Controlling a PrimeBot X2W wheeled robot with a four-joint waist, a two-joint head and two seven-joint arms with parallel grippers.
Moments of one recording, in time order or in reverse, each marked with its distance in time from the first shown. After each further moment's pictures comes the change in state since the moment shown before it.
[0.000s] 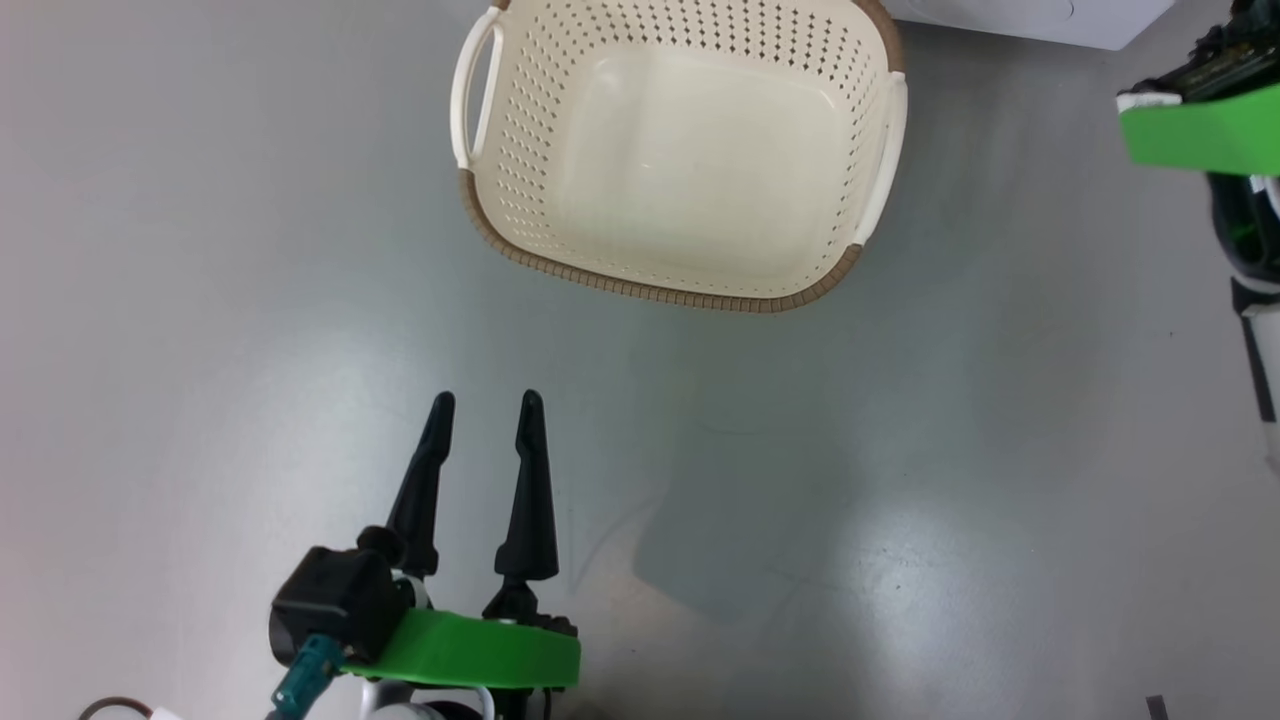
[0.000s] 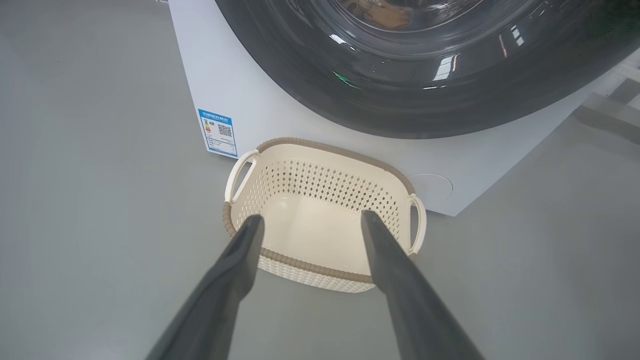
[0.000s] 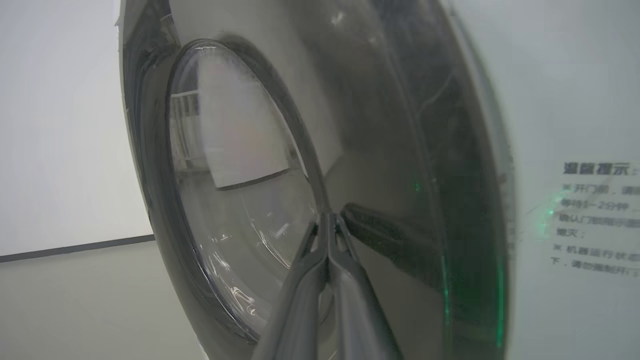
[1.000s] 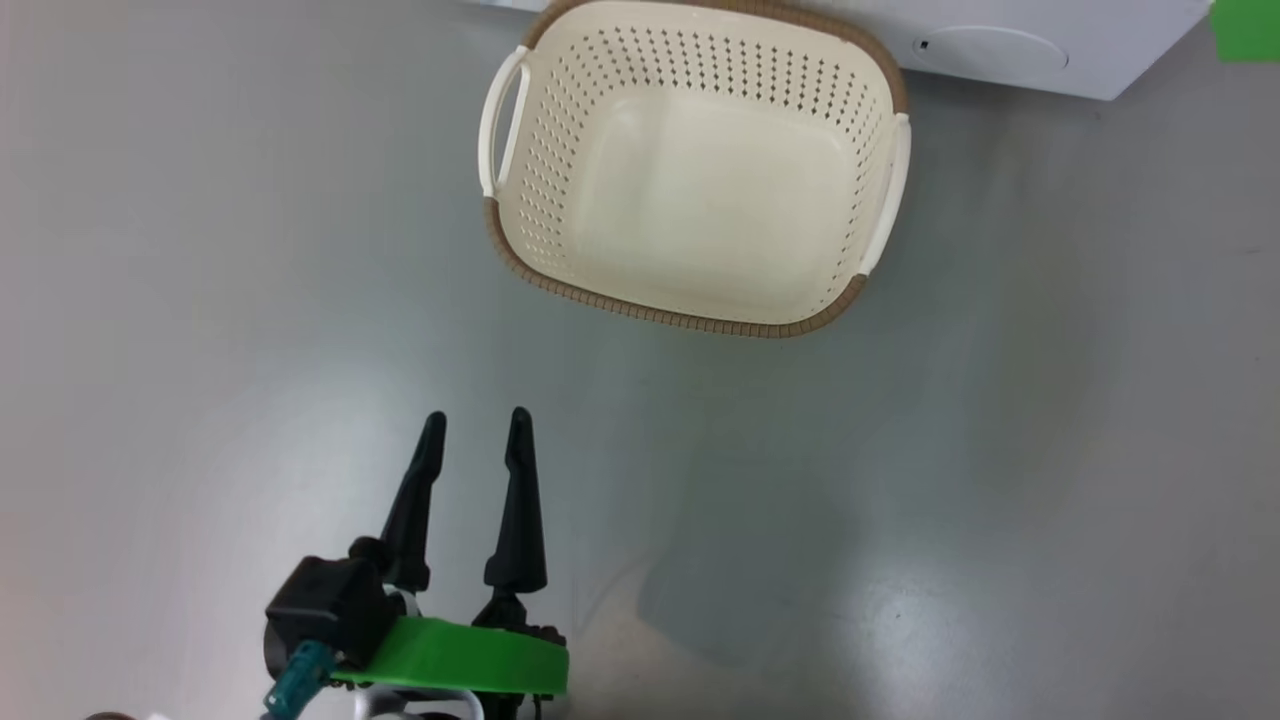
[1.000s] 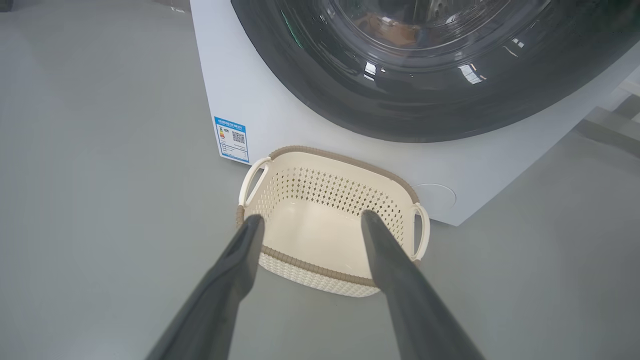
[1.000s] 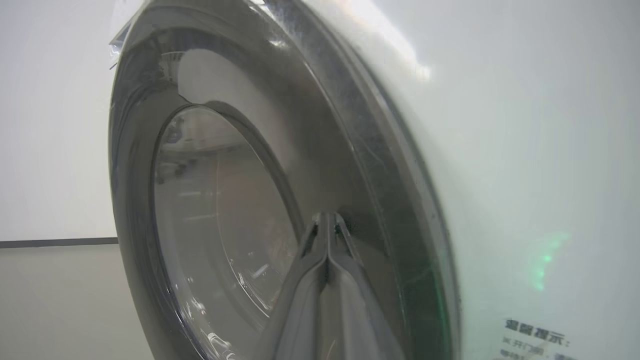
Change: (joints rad) left arm 0.023 0.000 0.012 0.020 -0.017 -0.011 0.000; right arm -0.137 -0.051 -0.014 0.126 -0.028 0.019 -0.001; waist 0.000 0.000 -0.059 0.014
